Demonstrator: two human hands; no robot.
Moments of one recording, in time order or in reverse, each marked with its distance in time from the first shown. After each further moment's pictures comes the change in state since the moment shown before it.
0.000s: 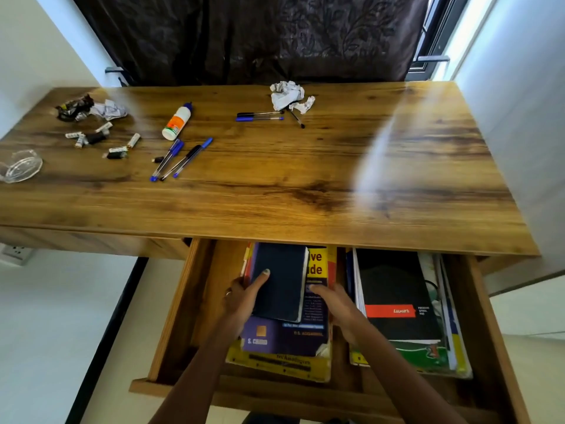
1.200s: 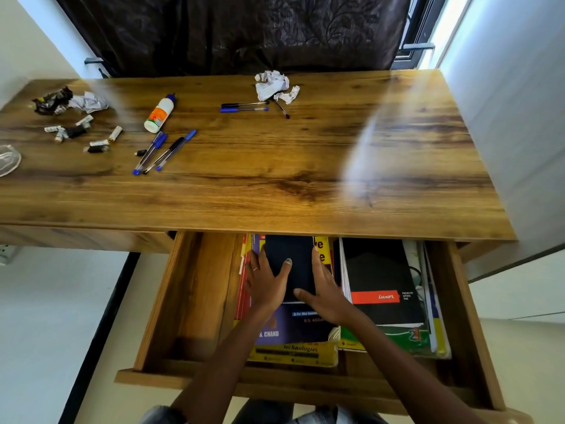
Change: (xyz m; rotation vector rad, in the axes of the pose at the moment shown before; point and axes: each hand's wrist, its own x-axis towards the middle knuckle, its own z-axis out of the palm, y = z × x) left_hand -0.017 0.020 0.078 0.257 0.089 0.381; right_hand 0.006 0.009 -0.021 -0.728 -0.050 -0.476
